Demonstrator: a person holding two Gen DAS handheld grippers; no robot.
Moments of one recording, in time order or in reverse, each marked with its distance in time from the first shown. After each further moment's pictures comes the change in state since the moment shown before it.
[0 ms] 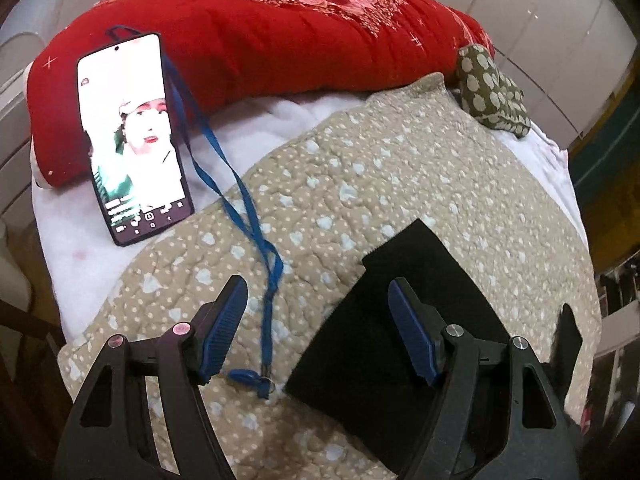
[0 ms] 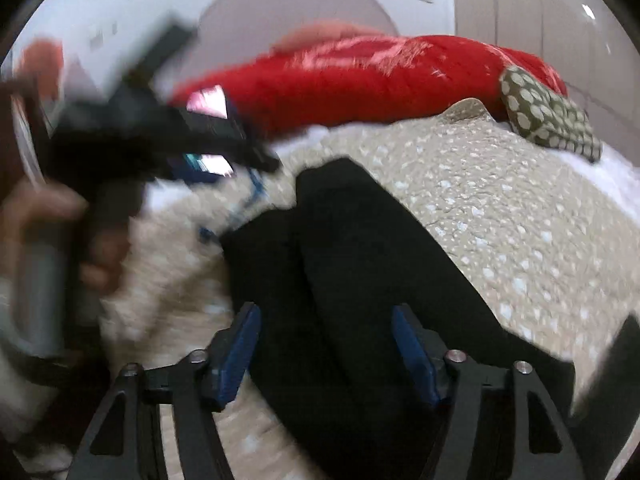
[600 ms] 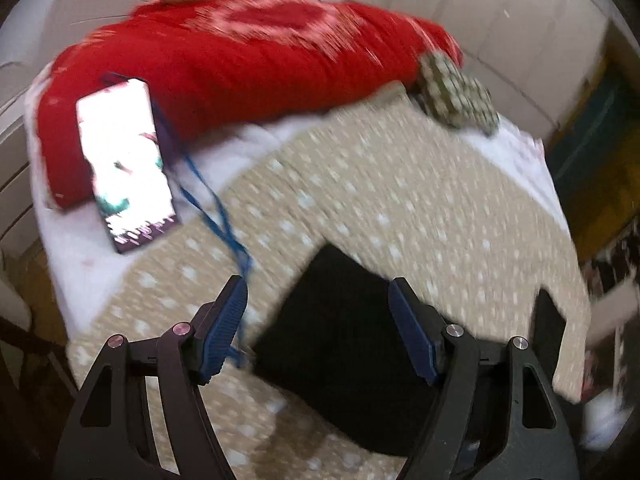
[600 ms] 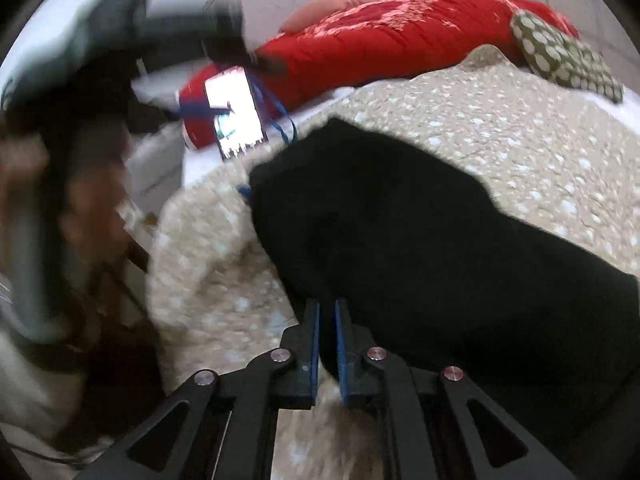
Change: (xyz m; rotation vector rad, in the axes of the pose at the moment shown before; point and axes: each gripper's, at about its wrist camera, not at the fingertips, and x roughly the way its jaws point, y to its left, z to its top) left arm -0.033 -0.033 -0.022 0.108 -0.049 -0.045; right arm -0.028 -0.013 -0.036 0.164 0.061 0.251
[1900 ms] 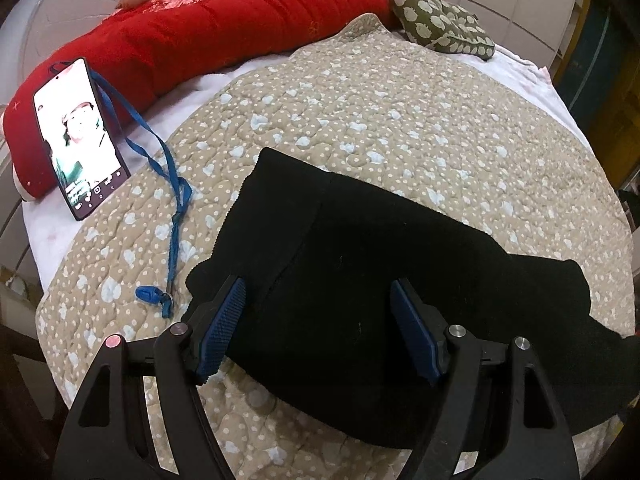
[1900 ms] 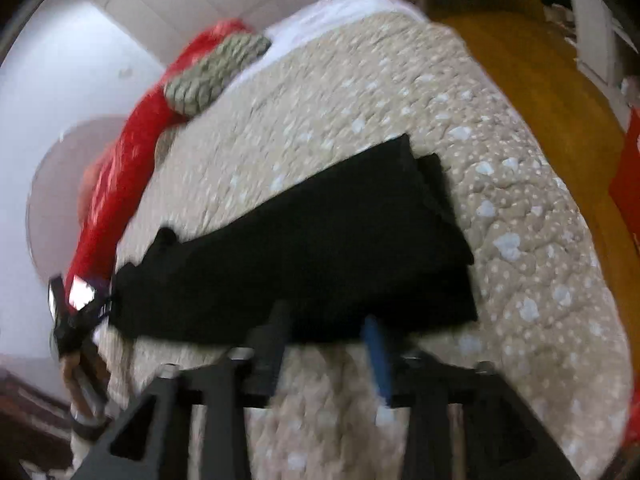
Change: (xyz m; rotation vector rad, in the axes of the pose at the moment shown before) left arm 0.046 -0.043 -0.050 0.146 0.082 0.111; right arm -0.257 -0.157 -0.208 0.826 -0.174 -0.355
